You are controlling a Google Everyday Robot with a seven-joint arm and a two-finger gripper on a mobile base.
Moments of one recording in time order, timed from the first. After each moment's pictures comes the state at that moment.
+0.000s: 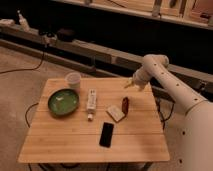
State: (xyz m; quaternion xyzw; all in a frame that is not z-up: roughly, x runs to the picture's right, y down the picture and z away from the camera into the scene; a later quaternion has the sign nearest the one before) arm 0.195 0.002 0.902 -0.09 -0.25 -0.61 0.75
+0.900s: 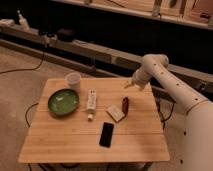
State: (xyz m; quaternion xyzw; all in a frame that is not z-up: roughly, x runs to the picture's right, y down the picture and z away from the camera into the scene) arm 0.193 0.002 0.895 -0.09 -0.24 -0.63 0.73
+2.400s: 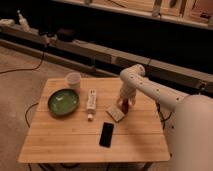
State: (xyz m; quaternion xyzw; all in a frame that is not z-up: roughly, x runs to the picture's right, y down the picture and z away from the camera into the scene) arm 0.144 0.096 0.922 -0.23 -0.22 -0.60 0.73
